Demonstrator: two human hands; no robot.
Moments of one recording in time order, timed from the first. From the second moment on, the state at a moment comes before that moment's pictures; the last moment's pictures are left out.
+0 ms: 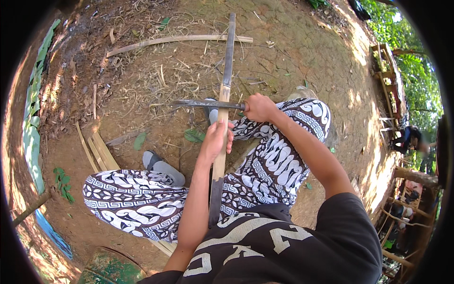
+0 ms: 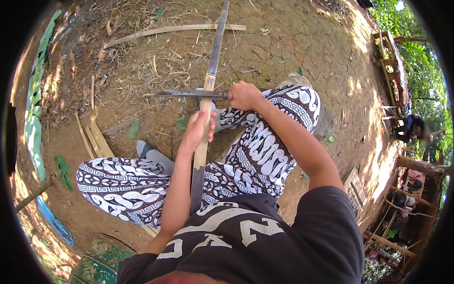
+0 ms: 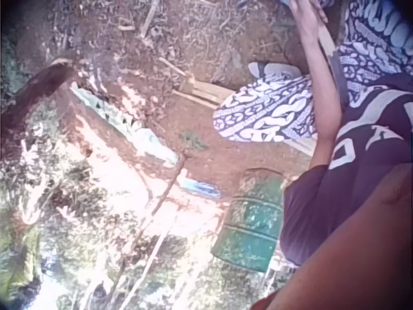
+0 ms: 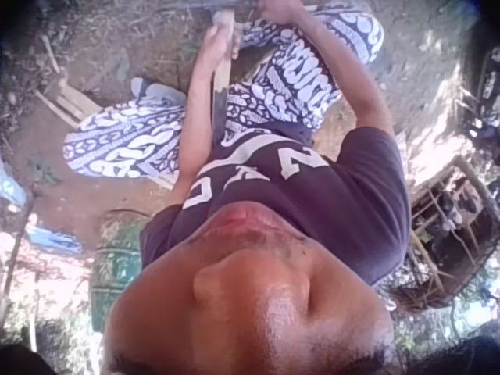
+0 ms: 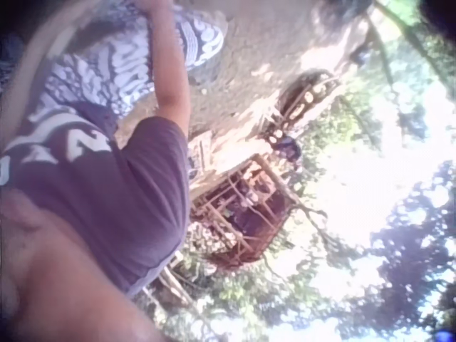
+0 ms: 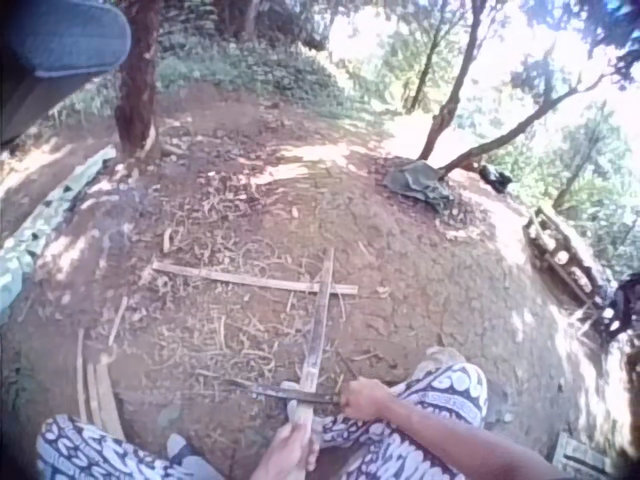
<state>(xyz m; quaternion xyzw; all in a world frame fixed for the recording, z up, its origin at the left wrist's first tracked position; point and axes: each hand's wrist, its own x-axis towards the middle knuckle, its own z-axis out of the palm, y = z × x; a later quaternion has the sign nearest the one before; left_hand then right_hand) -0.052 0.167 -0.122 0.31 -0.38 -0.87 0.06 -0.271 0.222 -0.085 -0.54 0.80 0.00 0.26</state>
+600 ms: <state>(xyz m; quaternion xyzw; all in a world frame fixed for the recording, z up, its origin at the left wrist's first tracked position) -0.052 0.177 -0.117 0.35 -0.47 -0.81 0.06 -0.298 0.199 -0.128 -0.44 0.87 0.02 0.24</state>
